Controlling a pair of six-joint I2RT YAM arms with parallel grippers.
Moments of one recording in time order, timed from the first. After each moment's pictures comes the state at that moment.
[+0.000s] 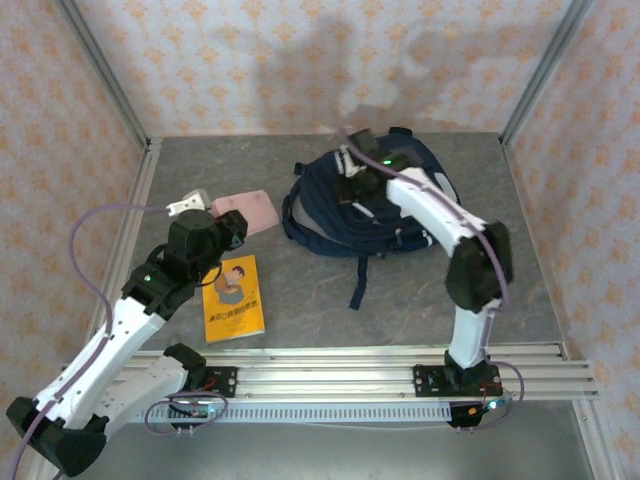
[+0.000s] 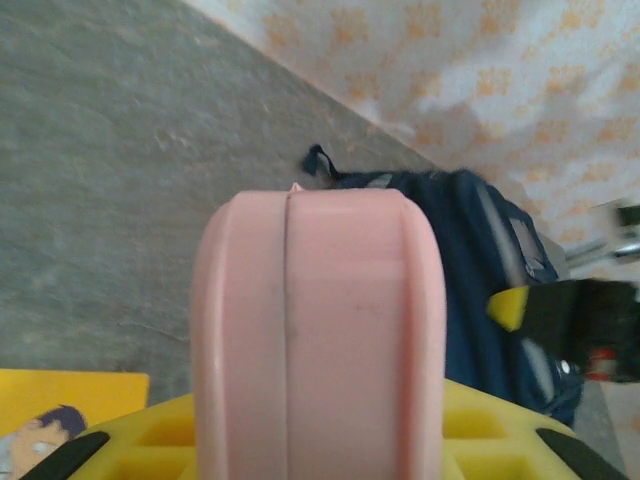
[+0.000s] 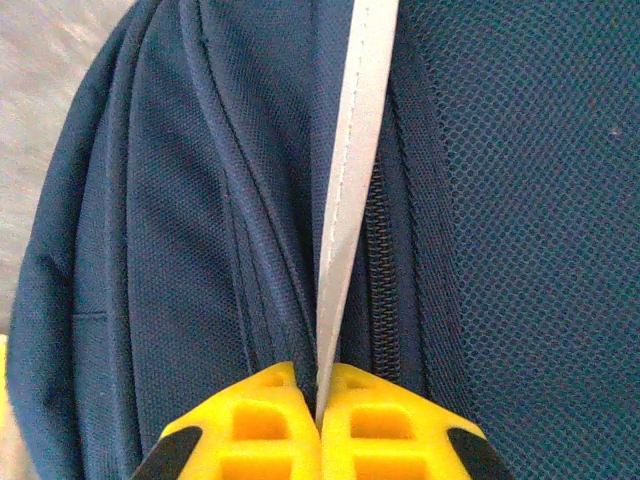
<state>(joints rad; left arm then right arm) -0.45 0.85 0.89 -0.54 -0.24 -0.84 0.50 1.84 1.70 -0.81 -0.10 0.30</state>
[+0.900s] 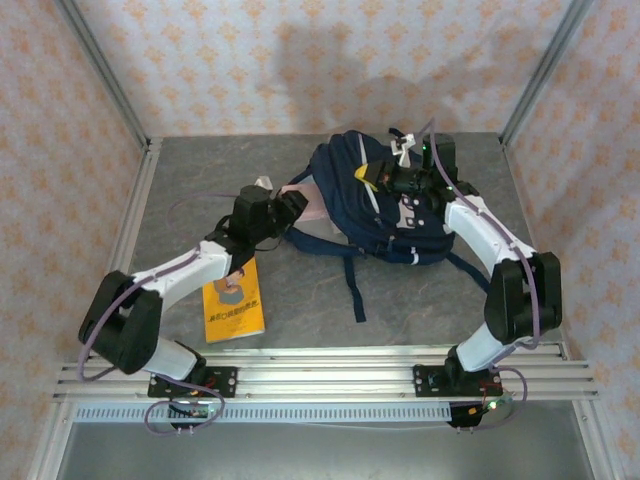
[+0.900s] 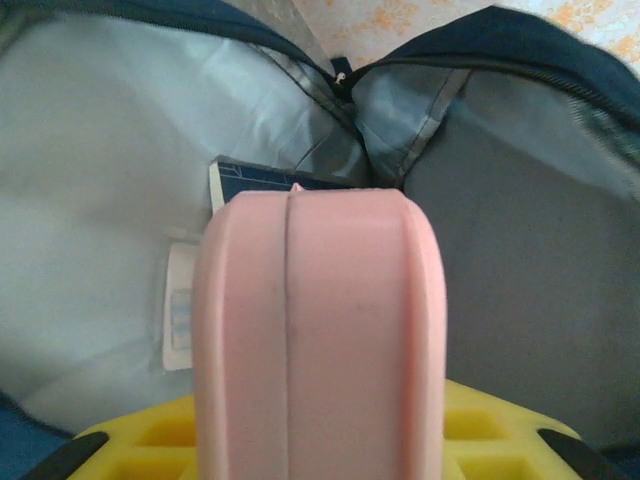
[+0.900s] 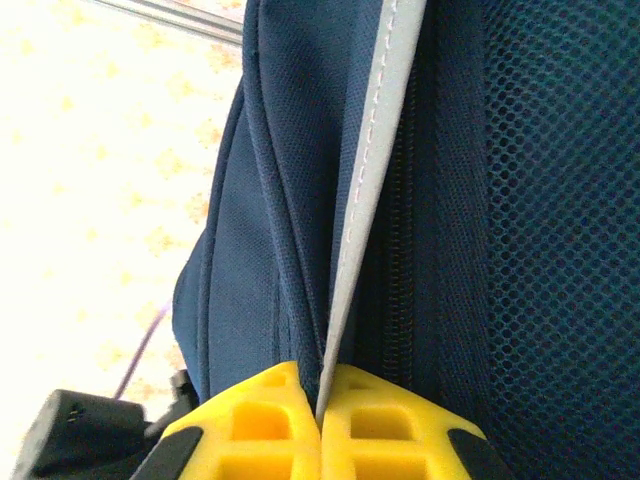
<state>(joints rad) -0.45 1.47 0.86 0.23 0.14 -1.24 0.22 1.59 1.23 -0.08 -0.89 0.90</state>
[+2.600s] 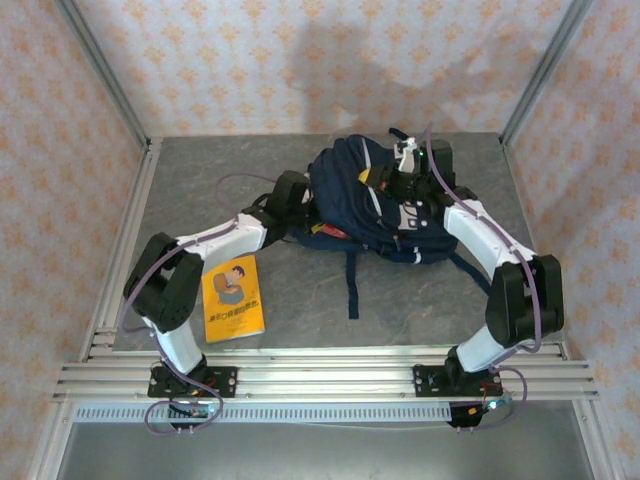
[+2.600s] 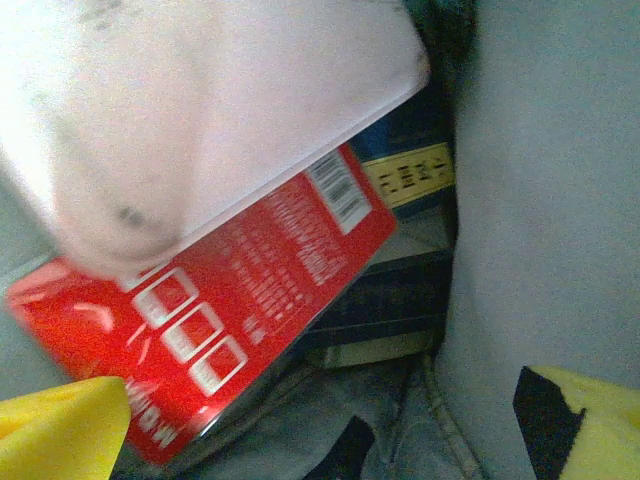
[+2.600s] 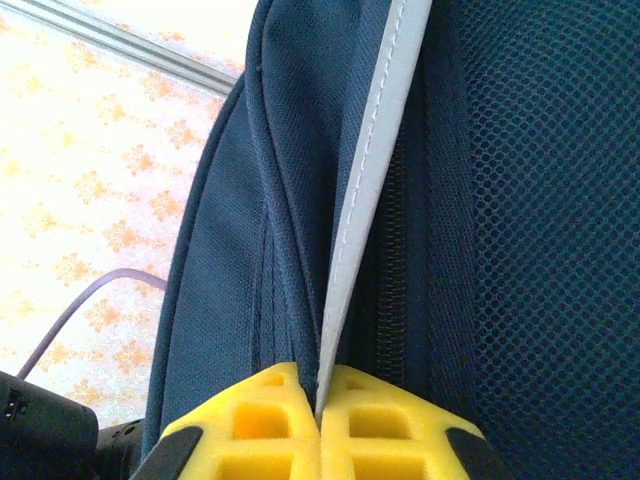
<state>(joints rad) -0.52 1.73 1.14 -0.04 0.30 -1.04 0.23 1.56 1.18 -0.14 -0.69 0.73</state>
